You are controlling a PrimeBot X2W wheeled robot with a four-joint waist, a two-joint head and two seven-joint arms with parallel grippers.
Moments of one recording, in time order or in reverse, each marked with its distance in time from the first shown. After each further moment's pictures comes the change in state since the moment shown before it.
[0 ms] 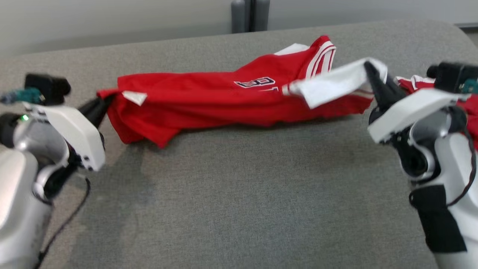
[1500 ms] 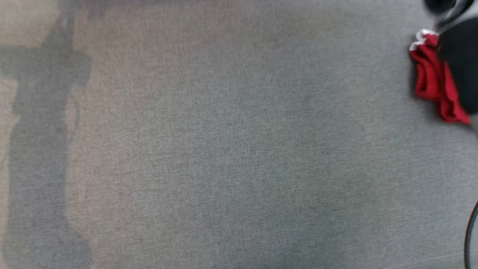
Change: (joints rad) left arm -0.900 0.178 -0.479 0.585 -0.368 -0.007 -0.133; right arm -0.888 -0.077 0.392 0.501 0.109 0.000 -0.312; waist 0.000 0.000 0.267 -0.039
